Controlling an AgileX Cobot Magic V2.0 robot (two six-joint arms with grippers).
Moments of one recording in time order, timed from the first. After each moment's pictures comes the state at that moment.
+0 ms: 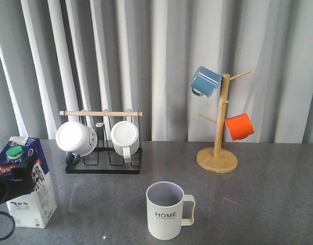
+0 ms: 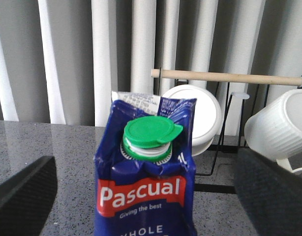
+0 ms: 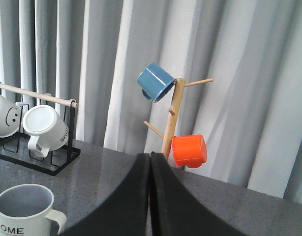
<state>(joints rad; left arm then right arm) -0.04 1.47 -0.66 -0.12 -0.69 0.01 0.20 0.69 -0.66 0.11 0.02 -0.23</state>
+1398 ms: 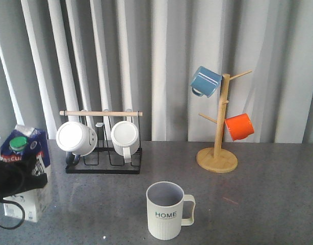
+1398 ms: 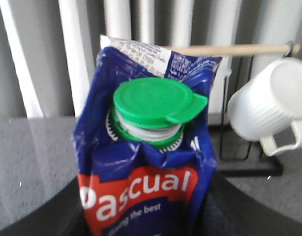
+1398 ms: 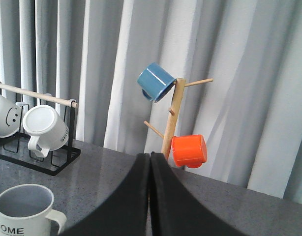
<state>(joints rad) -0.07 1.47 -0.78 -0.05 -0.52 0.03 0.20 0.69 -0.66 0.11 0.02 -0.23</state>
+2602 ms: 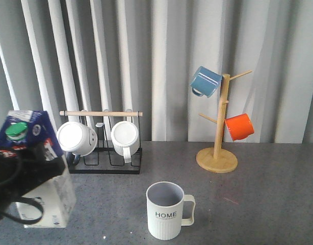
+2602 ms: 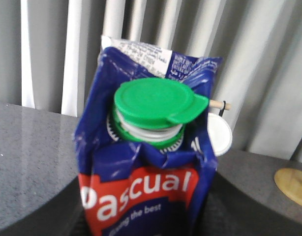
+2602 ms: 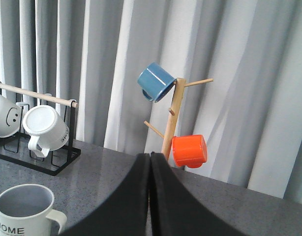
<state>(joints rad) -0.60 1.23 -0.83 -1.30 -0.65 0.95 0.20 0.69 -0.66 0.11 0.02 -0.23</state>
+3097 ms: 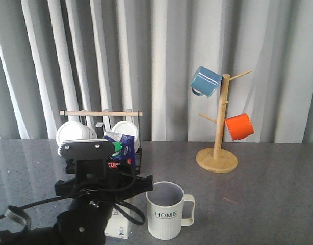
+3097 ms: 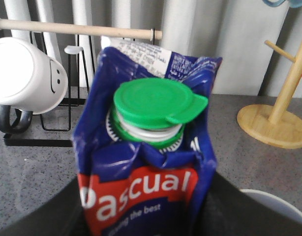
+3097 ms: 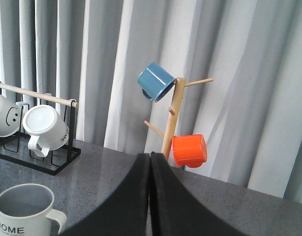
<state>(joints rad) -0.75 1.67 -1.10 -1.30 -0.69 0.94 0.20 0.69 -0.66 0.11 0.02 -0.23</state>
